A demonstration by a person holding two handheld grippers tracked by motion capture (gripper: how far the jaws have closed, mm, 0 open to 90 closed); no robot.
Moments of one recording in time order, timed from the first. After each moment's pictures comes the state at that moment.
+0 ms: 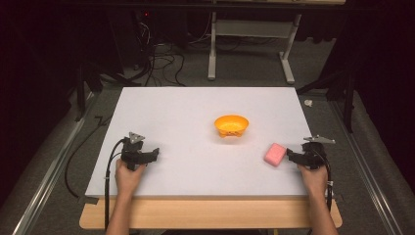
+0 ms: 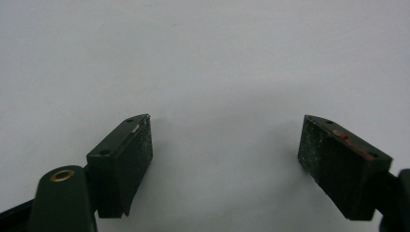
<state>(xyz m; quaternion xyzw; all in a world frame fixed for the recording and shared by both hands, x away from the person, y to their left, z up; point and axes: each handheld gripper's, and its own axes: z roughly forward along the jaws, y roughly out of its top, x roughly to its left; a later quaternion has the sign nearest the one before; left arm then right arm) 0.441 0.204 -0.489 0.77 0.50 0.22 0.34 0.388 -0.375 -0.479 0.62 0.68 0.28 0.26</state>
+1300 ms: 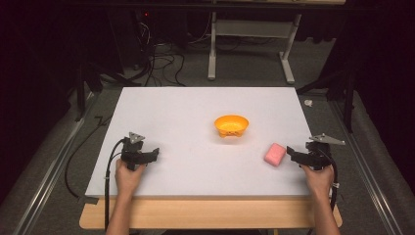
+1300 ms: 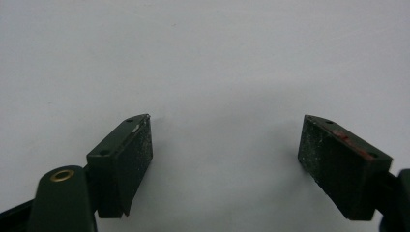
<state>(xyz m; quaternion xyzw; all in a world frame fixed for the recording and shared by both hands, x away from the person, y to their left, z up) 0.441 0.204 -0.489 0.77 0.50 0.22 0.34 0.373 -0.375 -0.453 0.59 0.68 0.35 0.26</state>
